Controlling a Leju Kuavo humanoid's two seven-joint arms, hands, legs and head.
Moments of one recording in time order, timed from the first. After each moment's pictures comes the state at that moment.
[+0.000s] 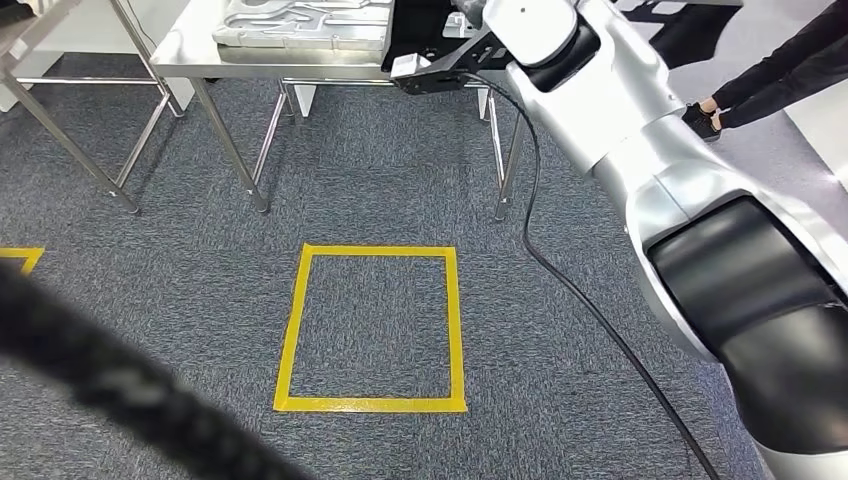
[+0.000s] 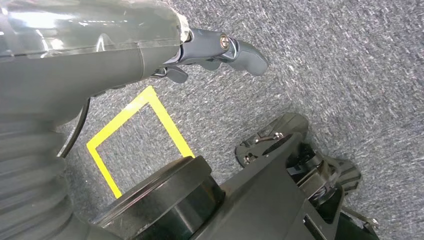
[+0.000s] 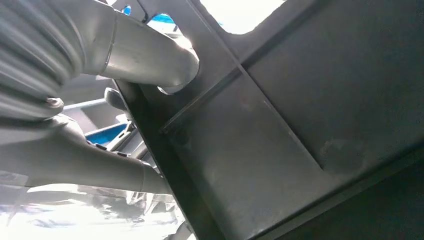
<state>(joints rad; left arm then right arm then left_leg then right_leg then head) -0.13 -0.17 0.77 -0.19 -1.36 -0.09 -0.21 -1.56 0.02 0.85 -0.63 1.52 -0.04 -0.11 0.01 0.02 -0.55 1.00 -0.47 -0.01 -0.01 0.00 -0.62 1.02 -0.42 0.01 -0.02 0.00</state>
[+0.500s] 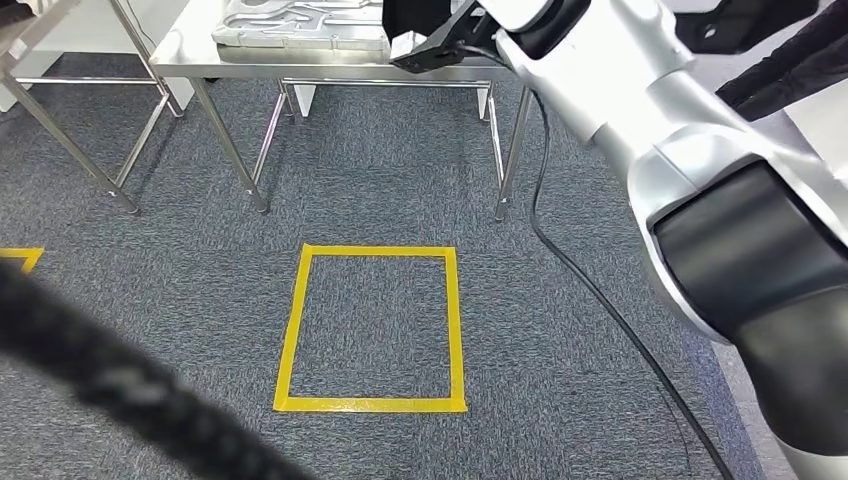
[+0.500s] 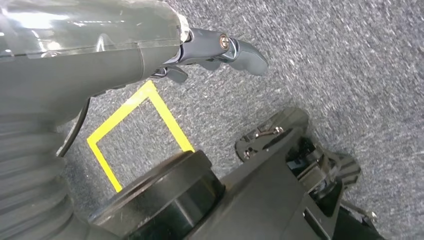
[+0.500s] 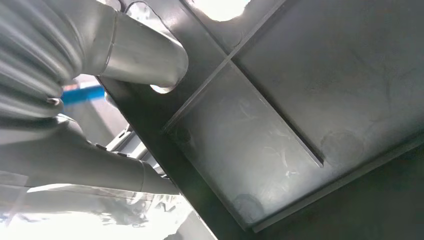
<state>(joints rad) -0.13 -0.17 0.77 -0.19 -1.34 -0.11 -0.20 -1.69 0.05 1.03 -0.56 1.55 -0.01 -0.13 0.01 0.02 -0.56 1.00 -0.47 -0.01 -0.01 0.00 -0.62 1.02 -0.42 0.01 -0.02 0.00</state>
